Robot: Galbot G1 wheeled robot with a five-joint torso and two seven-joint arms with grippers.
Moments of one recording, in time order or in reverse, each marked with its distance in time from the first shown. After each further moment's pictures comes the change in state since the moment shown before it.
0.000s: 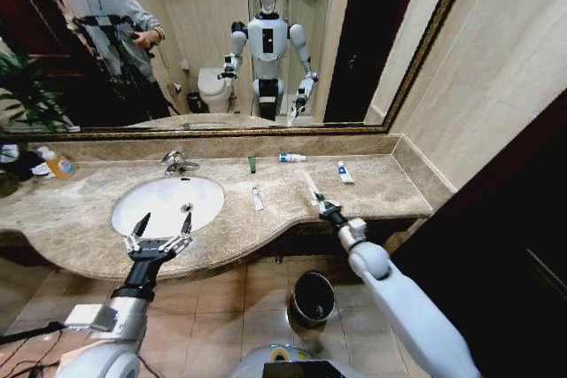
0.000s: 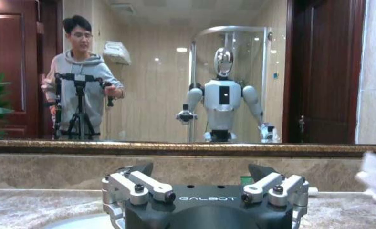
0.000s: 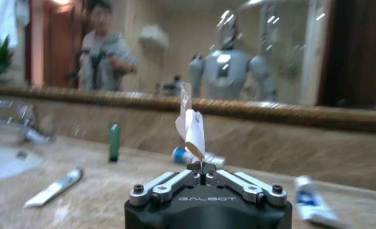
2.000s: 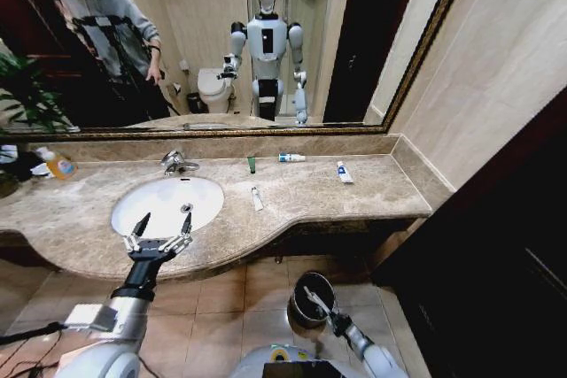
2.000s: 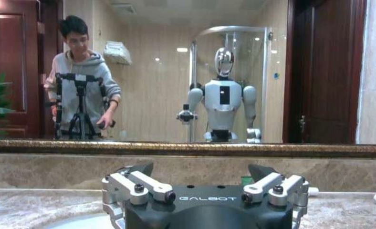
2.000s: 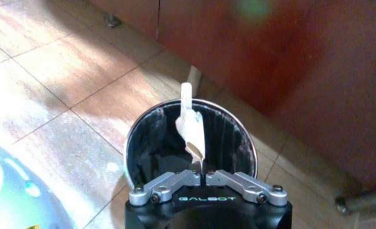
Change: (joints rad) left arm 0.000 0.000 0.000 0.000 0.000 0.000 0.000; right arm 0.008 0.327 0.098 -0.983 -0.813 0.119 -0.241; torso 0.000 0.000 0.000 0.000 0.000
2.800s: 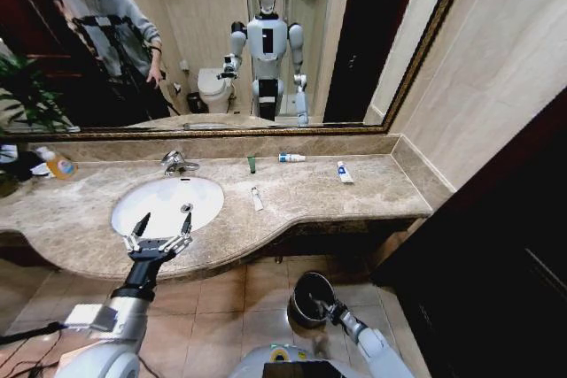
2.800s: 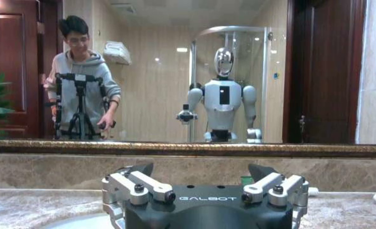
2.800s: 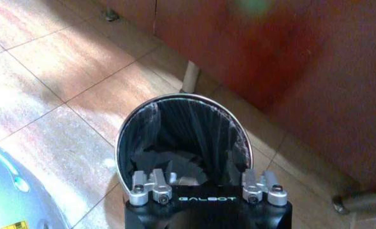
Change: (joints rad) left arm 0.000 0.000 0.000 0.000 0.000 0.000 0.000; right arm 0.026 -0.003 0.011 -0.054 -0.017 0.021 0.001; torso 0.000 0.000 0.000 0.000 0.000
